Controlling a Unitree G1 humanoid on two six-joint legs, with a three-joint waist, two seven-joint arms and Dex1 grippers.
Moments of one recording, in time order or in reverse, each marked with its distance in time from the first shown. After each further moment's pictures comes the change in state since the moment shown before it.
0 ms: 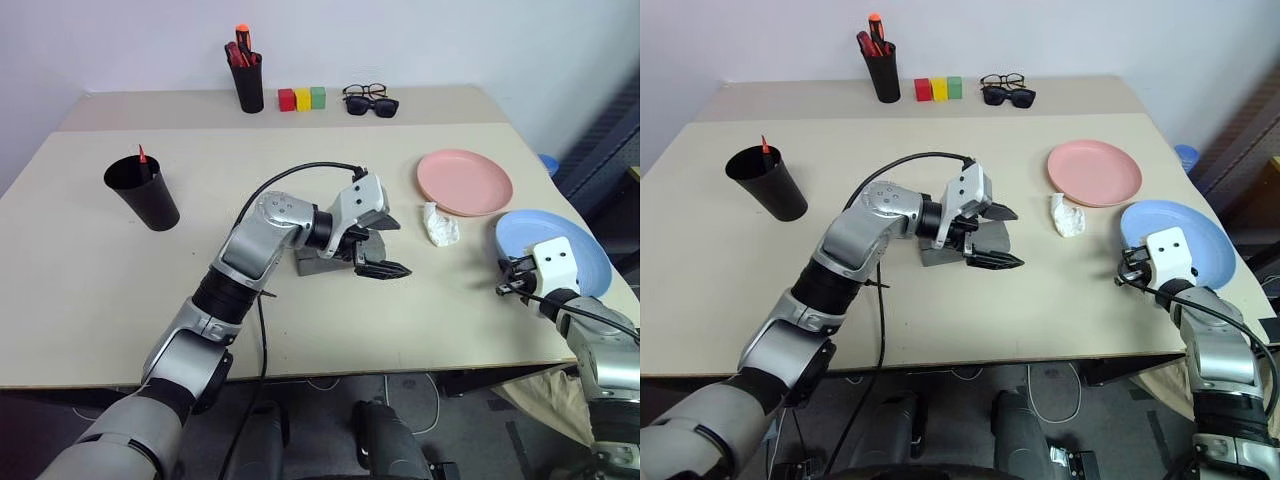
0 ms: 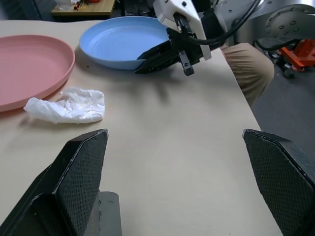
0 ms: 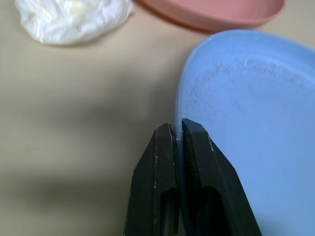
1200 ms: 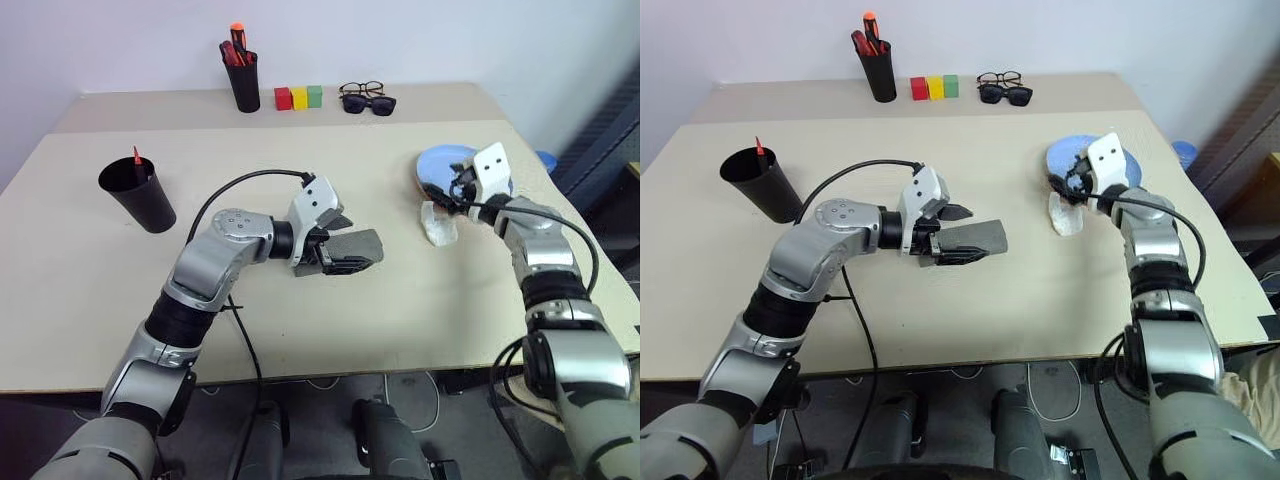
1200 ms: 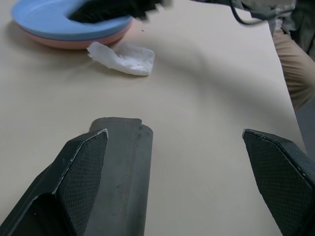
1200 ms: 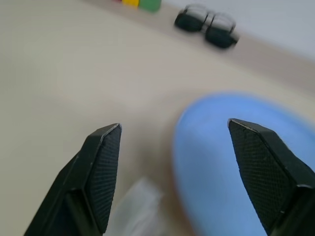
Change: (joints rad) left arm 0.150 0.166 0.071 -0.251 -0.123 0.213 0.214; right arm -0.610 0.108 0.186 0.615 -0.021 -0.256 0.193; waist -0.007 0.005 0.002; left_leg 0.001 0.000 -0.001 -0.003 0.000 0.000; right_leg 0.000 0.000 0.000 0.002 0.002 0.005
